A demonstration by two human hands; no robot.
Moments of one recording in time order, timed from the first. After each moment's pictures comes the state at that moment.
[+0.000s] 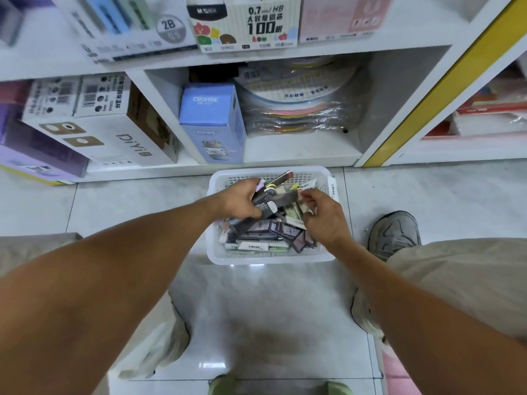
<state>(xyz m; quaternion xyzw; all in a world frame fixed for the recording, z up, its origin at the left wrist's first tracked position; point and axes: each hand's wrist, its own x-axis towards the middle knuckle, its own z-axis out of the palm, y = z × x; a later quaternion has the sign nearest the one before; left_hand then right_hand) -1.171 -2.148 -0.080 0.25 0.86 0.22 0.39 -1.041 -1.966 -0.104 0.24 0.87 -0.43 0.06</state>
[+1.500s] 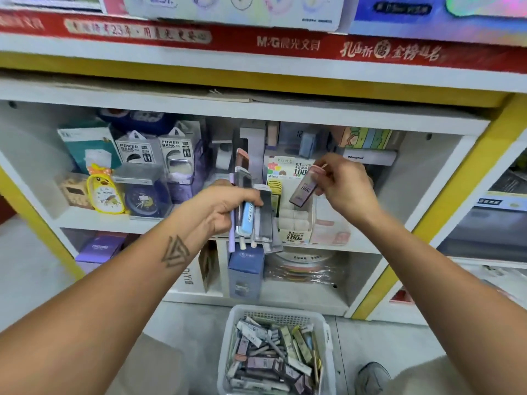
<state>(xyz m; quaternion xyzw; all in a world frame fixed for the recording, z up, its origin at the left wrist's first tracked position) -1.209 -2.191 0.293 -0.03 0.66 0.71 0.24 -1.174 -1.961 0.291 0.01 0.93 -0.27 -0.26</state>
